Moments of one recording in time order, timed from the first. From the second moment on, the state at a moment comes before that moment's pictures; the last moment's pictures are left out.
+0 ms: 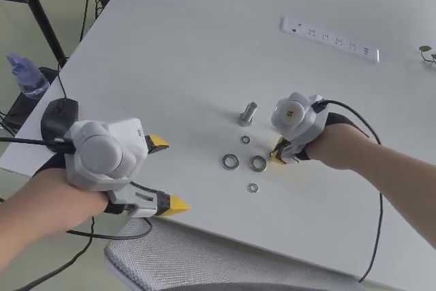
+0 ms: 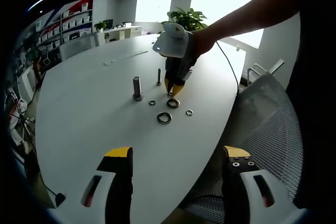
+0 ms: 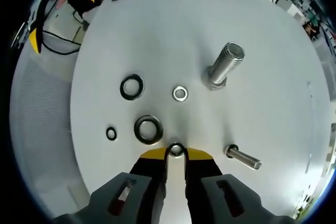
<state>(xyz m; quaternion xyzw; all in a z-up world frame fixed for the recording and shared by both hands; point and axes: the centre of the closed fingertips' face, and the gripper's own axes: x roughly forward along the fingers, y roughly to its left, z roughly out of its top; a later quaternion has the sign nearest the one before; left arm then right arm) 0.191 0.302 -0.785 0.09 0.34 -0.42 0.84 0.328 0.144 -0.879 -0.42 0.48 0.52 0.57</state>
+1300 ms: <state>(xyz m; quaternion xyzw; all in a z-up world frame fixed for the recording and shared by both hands) 0.205 0.300 -0.775 0.09 0.33 -0.41 0.85 0.342 0.092 -0.827 -0.39 0.49 0.48 0.62</state>
